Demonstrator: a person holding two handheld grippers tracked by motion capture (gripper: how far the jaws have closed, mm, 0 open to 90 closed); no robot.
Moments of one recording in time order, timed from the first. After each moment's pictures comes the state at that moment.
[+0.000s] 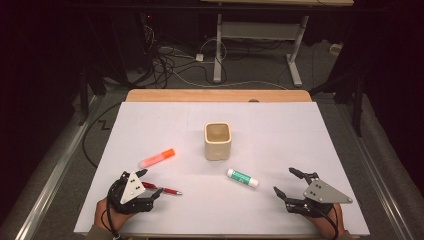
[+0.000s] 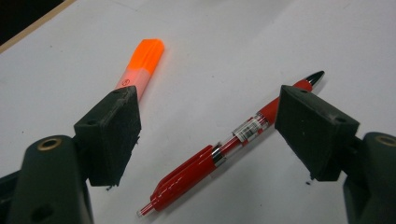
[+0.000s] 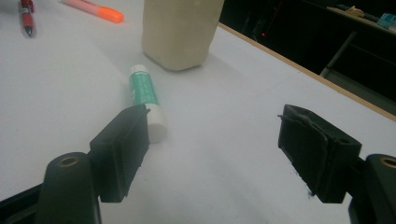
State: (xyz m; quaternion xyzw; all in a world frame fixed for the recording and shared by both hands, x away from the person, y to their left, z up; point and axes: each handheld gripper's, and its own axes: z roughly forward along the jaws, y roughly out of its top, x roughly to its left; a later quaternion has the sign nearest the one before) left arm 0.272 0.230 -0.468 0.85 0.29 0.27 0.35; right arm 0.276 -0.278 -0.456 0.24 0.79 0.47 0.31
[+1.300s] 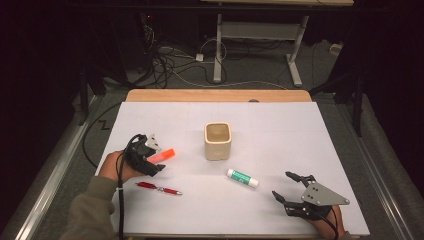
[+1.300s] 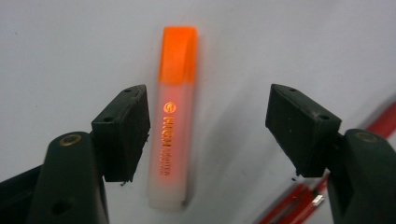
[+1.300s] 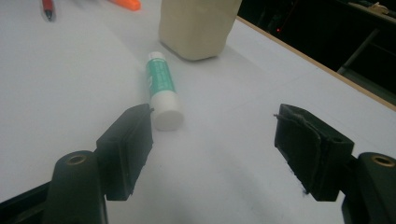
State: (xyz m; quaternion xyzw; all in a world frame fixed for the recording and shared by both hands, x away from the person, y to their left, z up) left arm 0.398 0.211 -0.429 0.94 0.27 0.11 0.17; right arm 0.273 -0.277 -0.461 0.22 0.81 0.46 0.30
